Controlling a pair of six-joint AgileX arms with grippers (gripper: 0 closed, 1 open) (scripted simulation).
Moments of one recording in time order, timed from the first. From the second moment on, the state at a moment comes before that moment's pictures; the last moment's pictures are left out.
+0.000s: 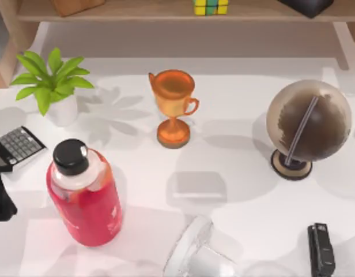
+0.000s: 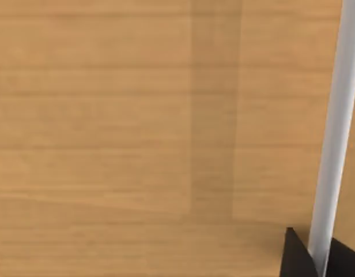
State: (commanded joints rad) left arm 0.00 0.00 0.00 0.00 0.00 0.00; right arm -0.49 2.25 0.98 1.27 -0.45 -1.55
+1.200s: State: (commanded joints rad) left arm 0.00 0.00 0.00 0.00 0.00 0.00; right arm -0.44 2.37 1.26 1.11 -0.39 -1.55
